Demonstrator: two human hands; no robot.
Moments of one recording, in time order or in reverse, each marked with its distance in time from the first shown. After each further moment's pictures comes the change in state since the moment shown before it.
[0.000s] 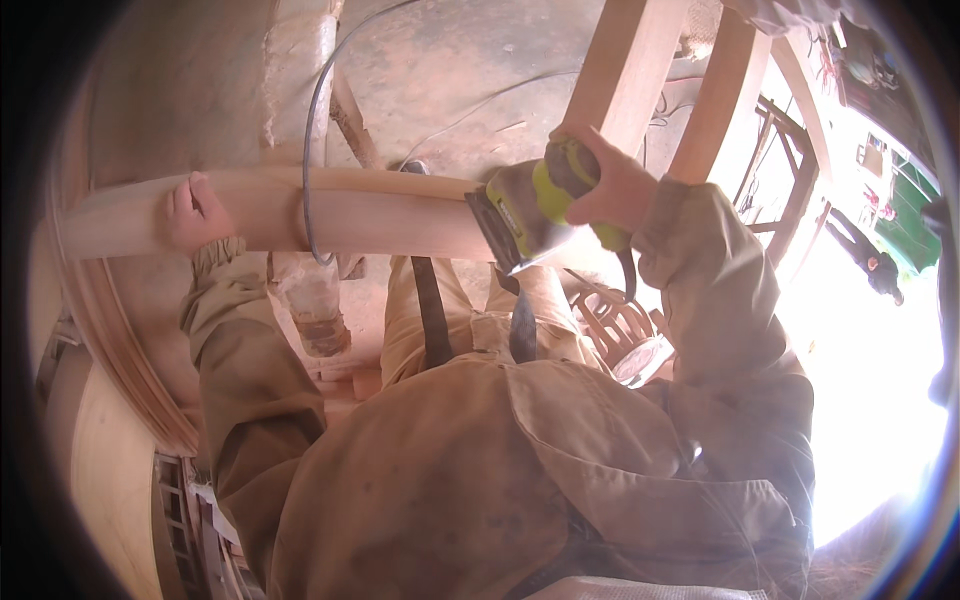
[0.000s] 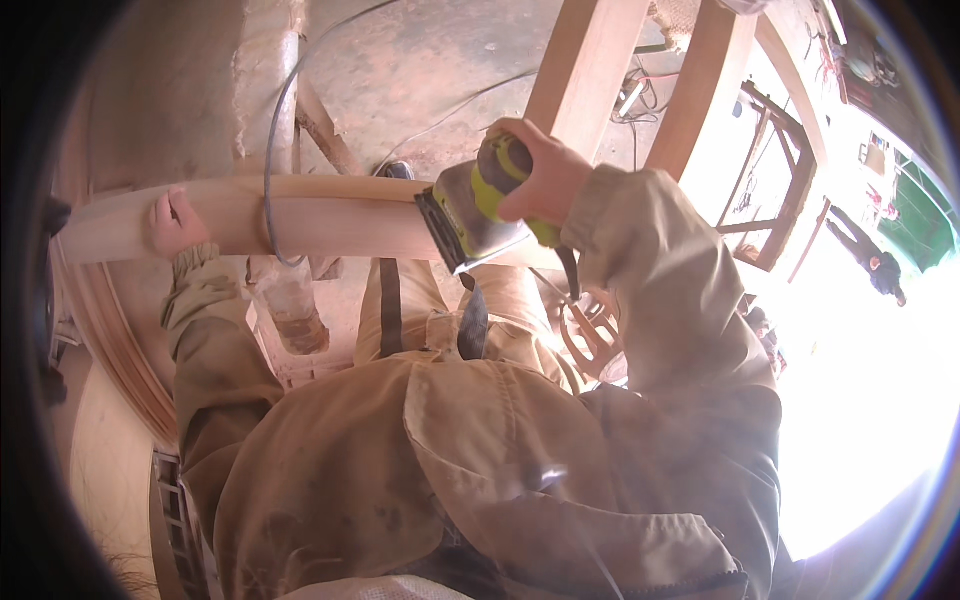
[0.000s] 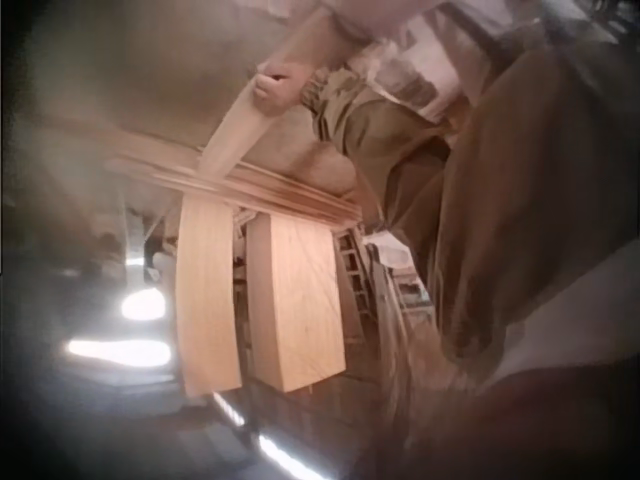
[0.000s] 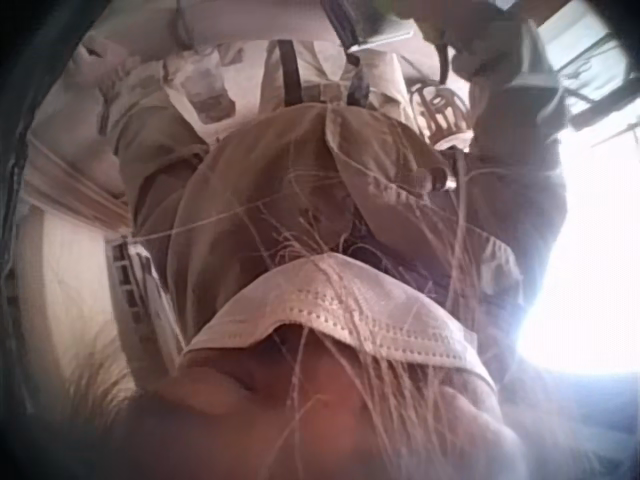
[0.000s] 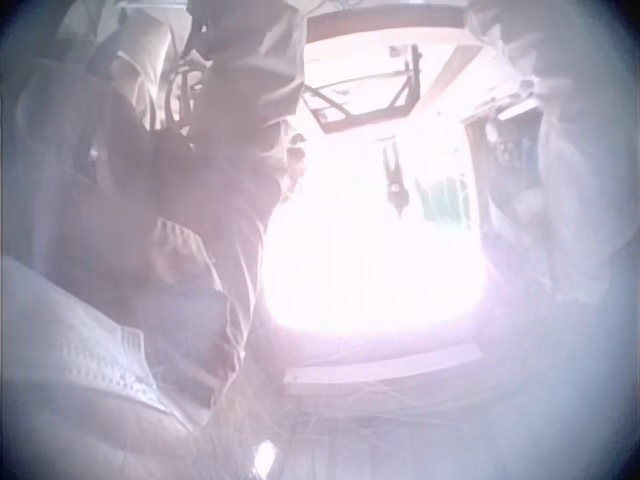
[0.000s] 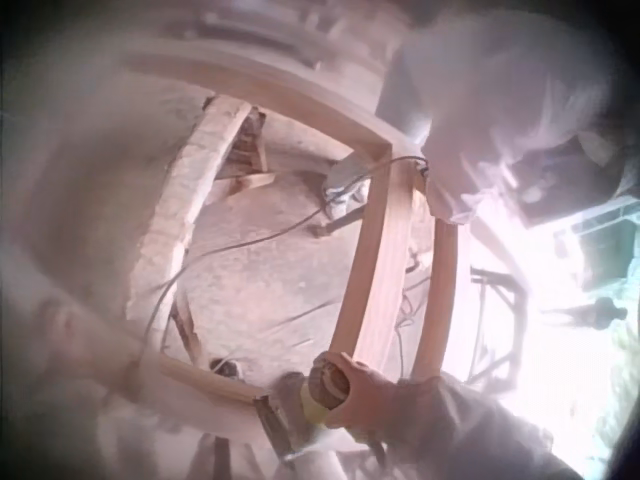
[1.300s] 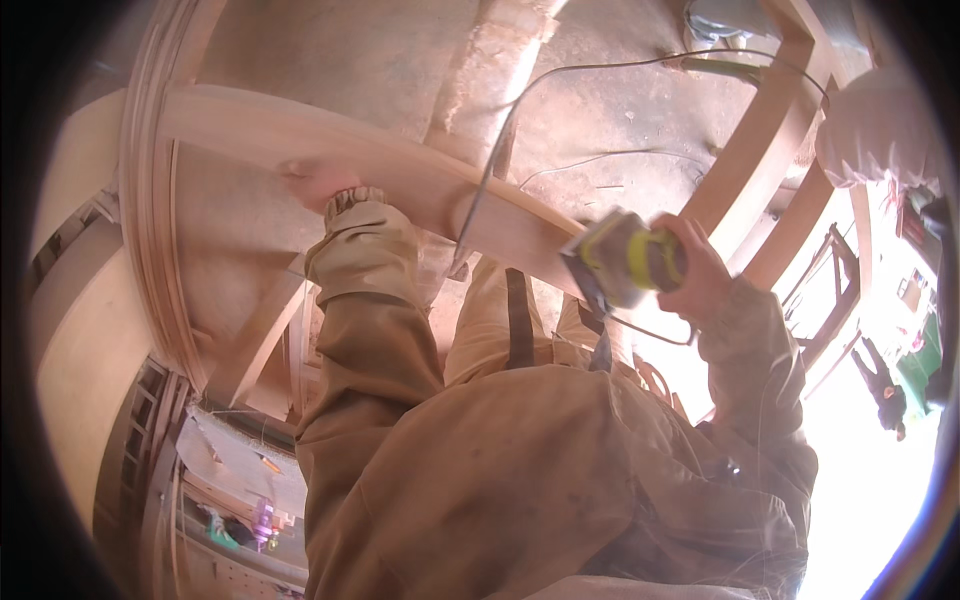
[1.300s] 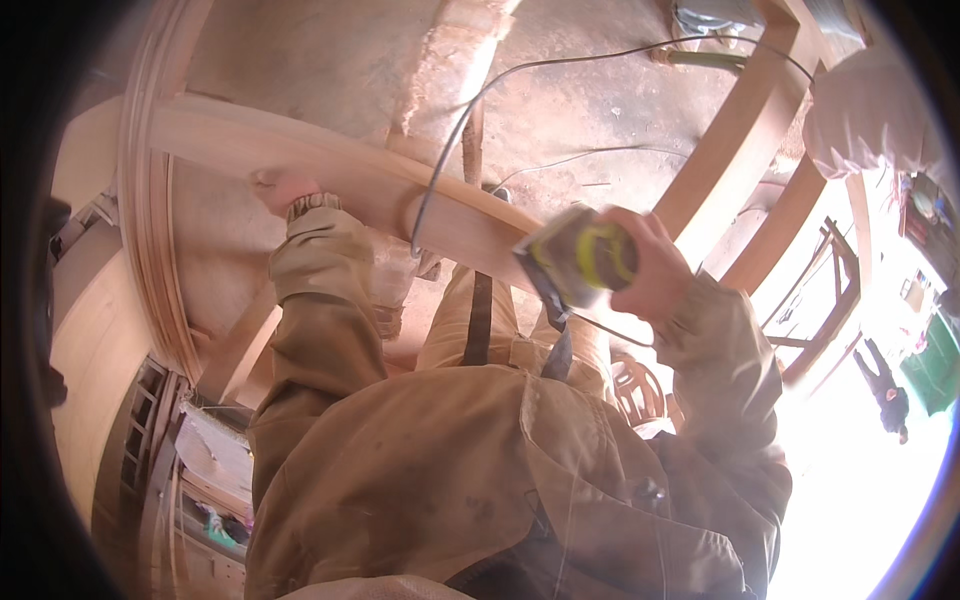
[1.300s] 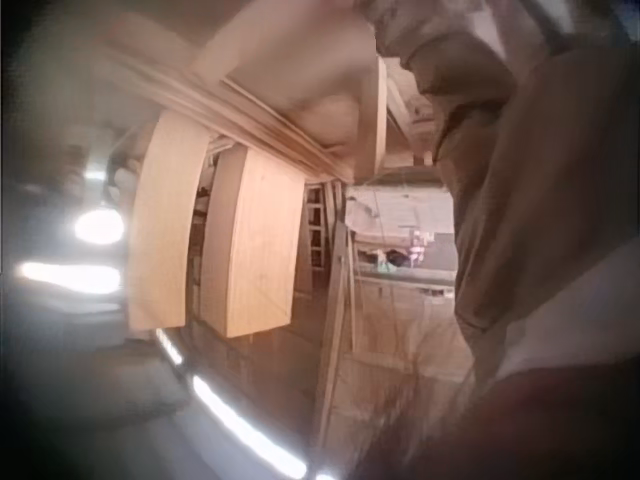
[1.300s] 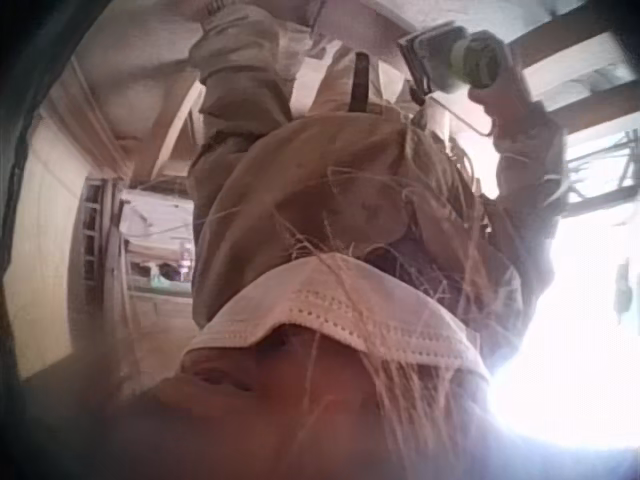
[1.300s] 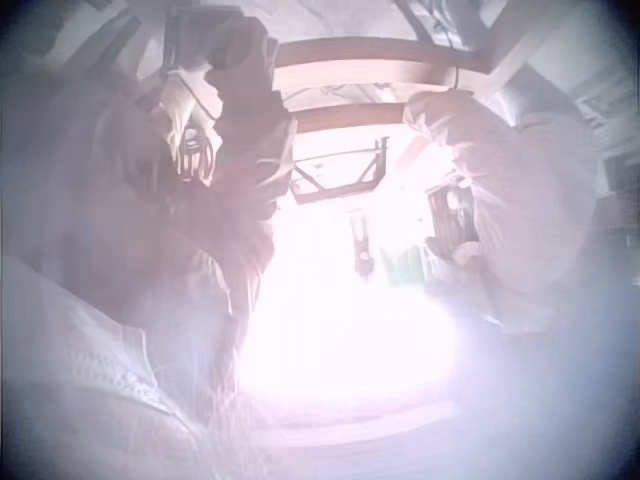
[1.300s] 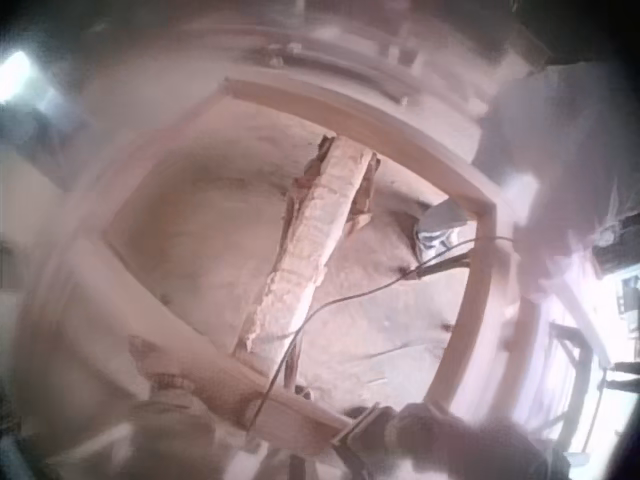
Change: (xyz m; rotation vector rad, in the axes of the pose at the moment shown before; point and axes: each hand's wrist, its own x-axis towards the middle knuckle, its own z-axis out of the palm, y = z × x) left_hand -0.001 -0.003 -0.001 -0.165 0.488 -1.105; right_hand 0.003 -0.054 0.033 -0.283 -0.028 -0.213
